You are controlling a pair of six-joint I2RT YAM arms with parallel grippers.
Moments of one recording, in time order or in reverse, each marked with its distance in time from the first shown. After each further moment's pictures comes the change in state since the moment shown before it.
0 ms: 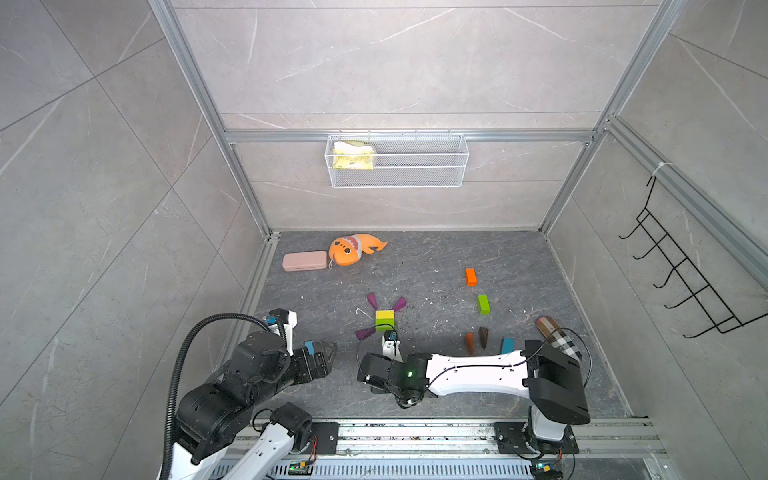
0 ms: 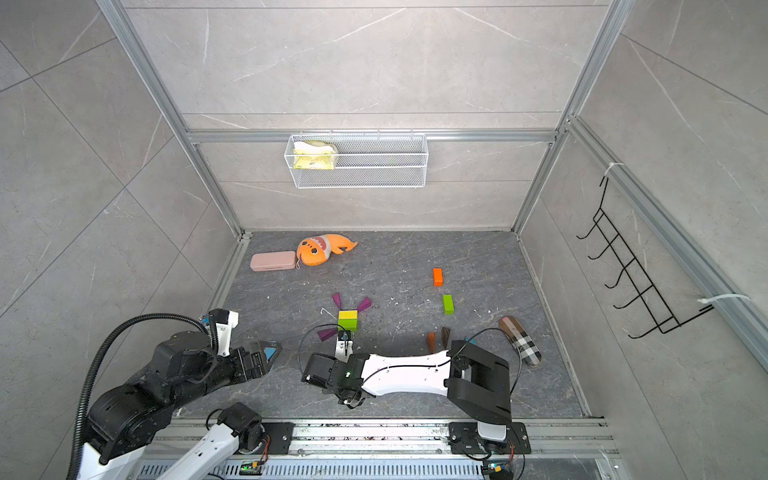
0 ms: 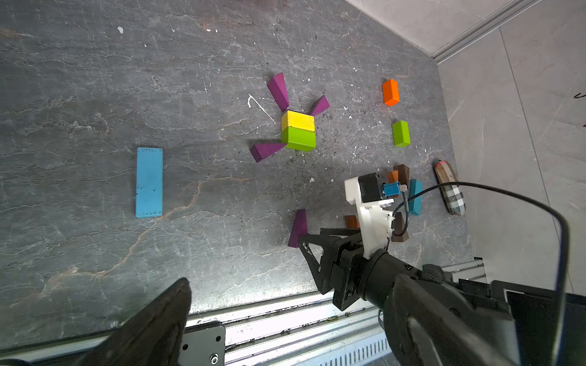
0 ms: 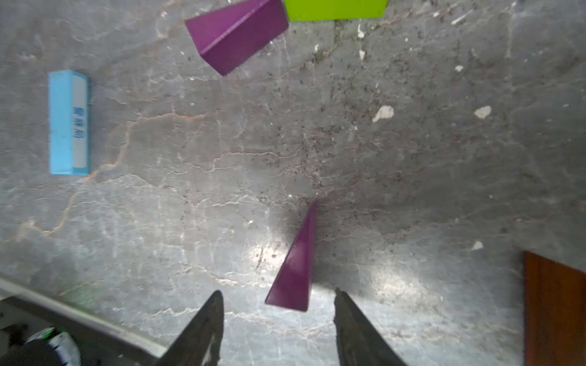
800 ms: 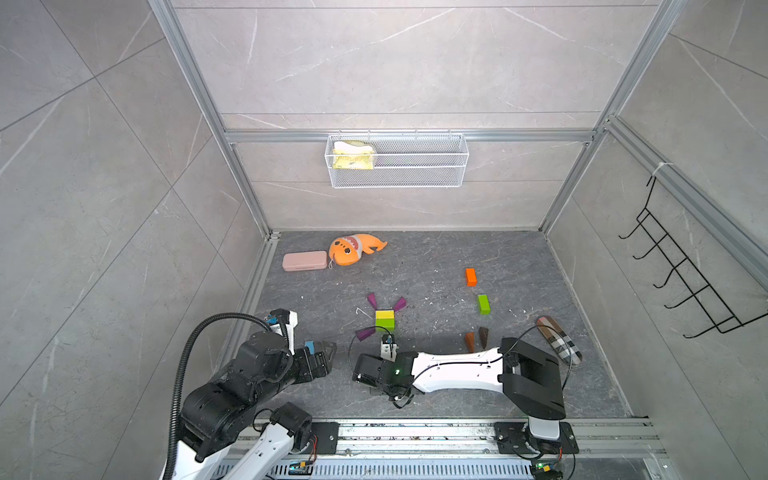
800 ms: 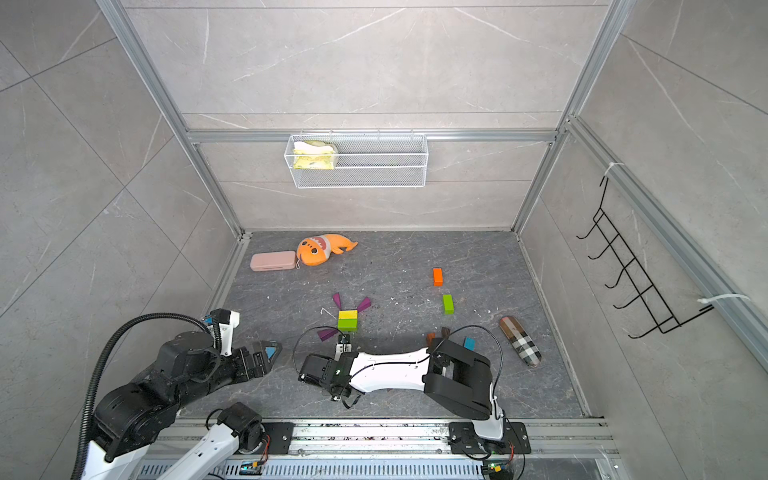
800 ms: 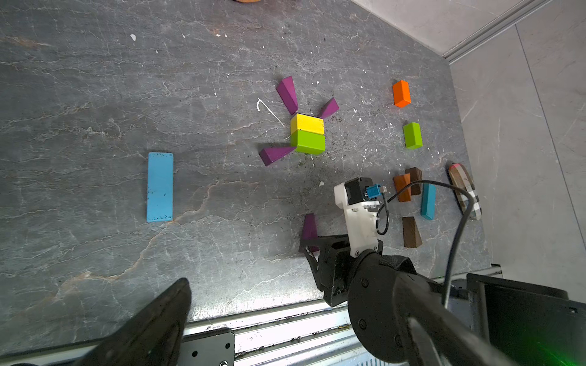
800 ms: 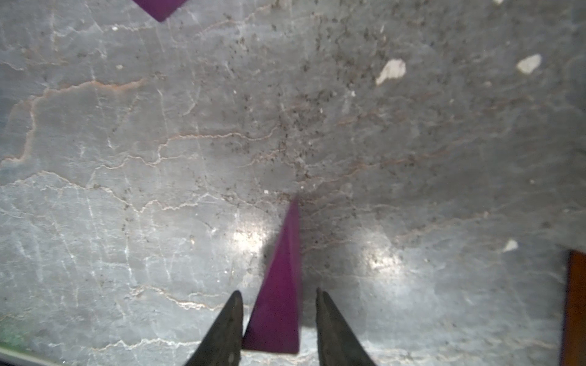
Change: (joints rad) left arm 0.000 -0.011 -0.031 0.017 -0.027 0.019; right arm -0.019 0.105 0.062 -0.063 -0.059 0.033
